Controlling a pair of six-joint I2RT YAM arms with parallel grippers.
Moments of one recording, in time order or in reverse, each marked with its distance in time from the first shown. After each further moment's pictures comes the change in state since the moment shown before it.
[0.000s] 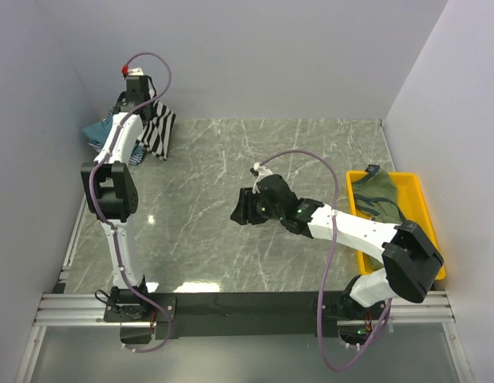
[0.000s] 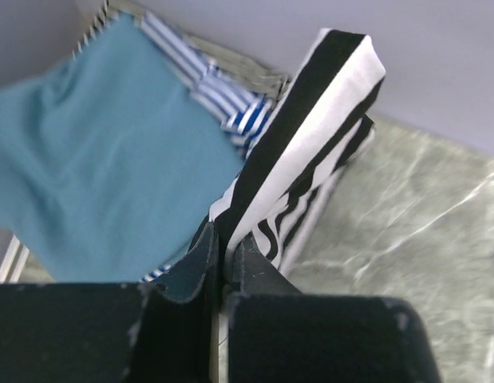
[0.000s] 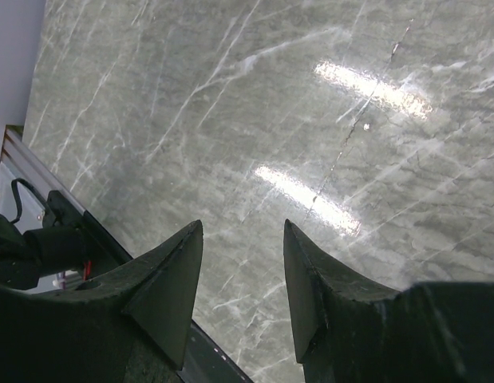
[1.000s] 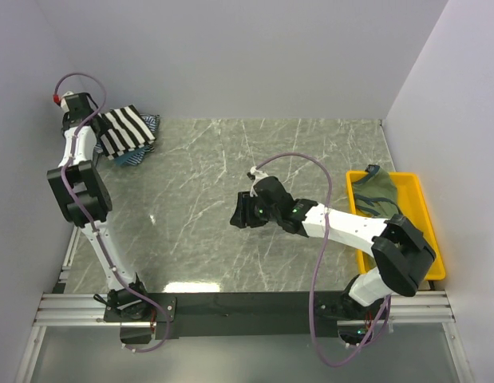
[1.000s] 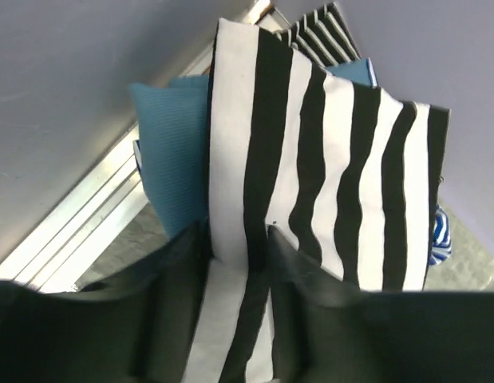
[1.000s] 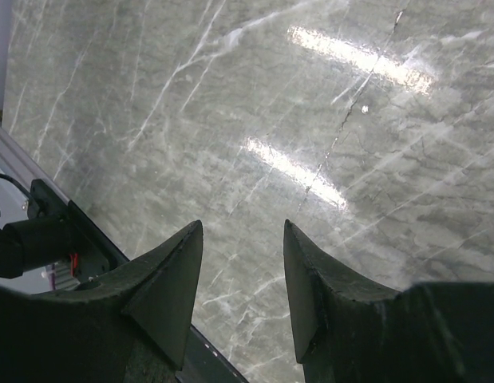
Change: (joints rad) left arm 0.334 0.003 -0.123 0.128 0.188 -0.256; right arm -0.003 0.061 -0.002 0.003 -0.034 0.000
